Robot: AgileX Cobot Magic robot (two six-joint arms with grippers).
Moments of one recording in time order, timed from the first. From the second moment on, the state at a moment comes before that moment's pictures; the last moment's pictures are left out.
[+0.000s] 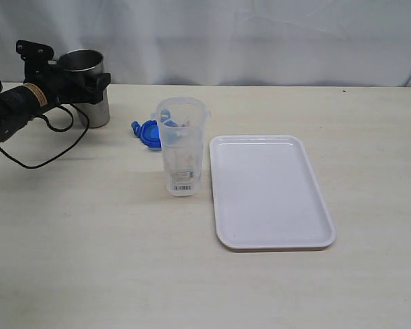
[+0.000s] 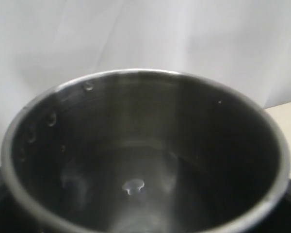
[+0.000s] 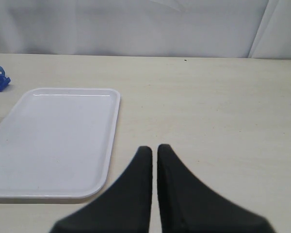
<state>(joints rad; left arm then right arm) 0.01 2.38 -1.42 0.67 -0.76 -0.46 0.01 0.00 0.00 -0.05 0.35 0.01</state>
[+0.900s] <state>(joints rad) 0.01 2.37 -1.43 0.73 -0.62 -0.47 0.01 0.00 0.00 -0.05 0.35 0.01</state>
